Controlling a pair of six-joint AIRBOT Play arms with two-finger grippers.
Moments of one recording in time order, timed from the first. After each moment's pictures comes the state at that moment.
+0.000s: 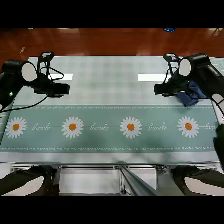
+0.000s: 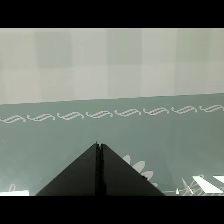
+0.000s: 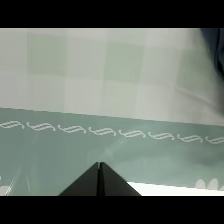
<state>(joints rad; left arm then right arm) -0.20 -1.25 1.15 1.55 -1.16 -1.72 0.23 -1.39 1.28 -1.66 1.27 1.76</state>
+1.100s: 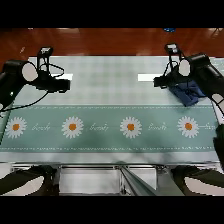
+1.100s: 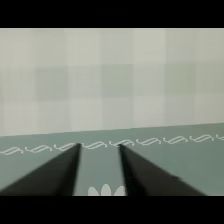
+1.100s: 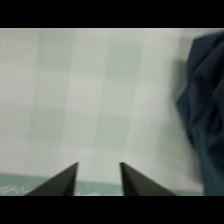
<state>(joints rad) -0.20 -1.26 1.15 1.55 -1.03 -1.72 0.23 -1.39 1.28 -1.76 1.02 1.76</state>
